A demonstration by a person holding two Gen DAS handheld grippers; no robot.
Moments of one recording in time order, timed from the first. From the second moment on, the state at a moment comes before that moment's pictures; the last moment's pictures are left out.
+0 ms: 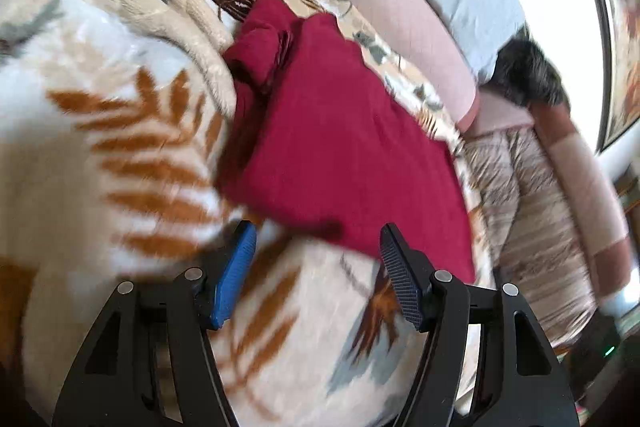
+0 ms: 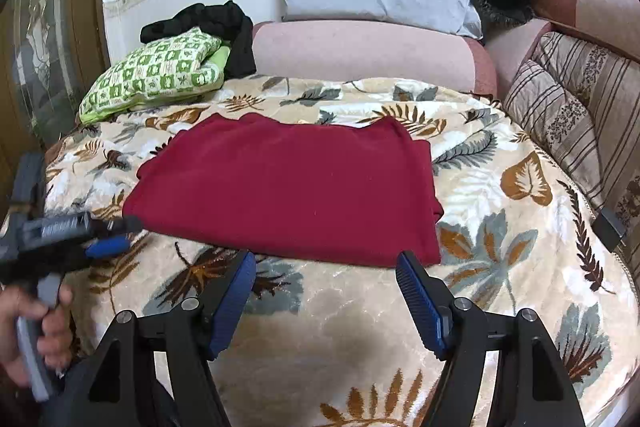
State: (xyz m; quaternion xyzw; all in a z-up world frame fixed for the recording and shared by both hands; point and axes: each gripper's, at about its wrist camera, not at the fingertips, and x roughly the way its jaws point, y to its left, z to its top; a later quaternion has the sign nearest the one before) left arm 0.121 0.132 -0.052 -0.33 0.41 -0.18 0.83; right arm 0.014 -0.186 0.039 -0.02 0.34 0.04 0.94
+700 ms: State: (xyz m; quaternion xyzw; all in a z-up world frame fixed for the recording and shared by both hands) left arm 0.140 0.135 -0.044 -0.33 0.34 -0.07 0.88; right arm 0.038 -0.179 0.033 -0.03 0.38 0.07 0.92
